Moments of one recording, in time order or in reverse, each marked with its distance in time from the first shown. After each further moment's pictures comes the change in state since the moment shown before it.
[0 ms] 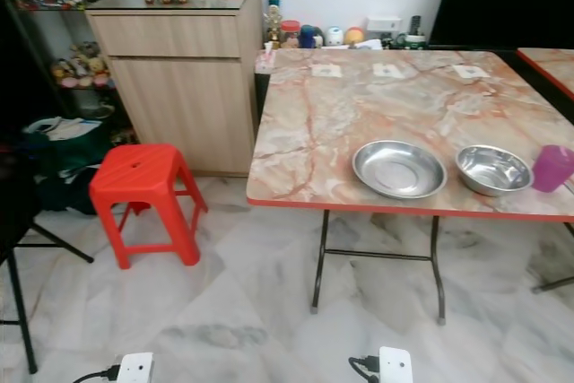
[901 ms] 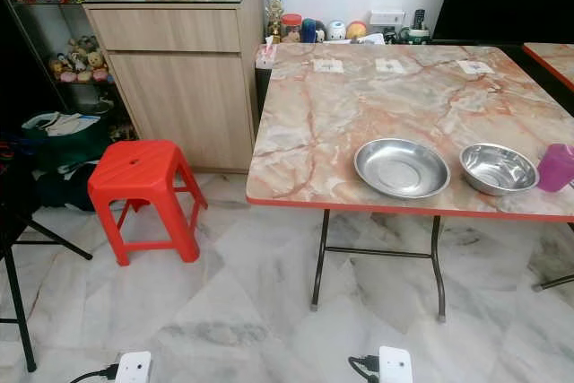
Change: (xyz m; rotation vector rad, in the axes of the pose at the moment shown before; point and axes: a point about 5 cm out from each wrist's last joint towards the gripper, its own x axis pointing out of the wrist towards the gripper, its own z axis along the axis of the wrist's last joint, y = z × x) left arm 0.000 0.001 0.001 0.001 -0.004 0.002; right arm 0.000 0.000 0.000 0.000 -0.001 0.001
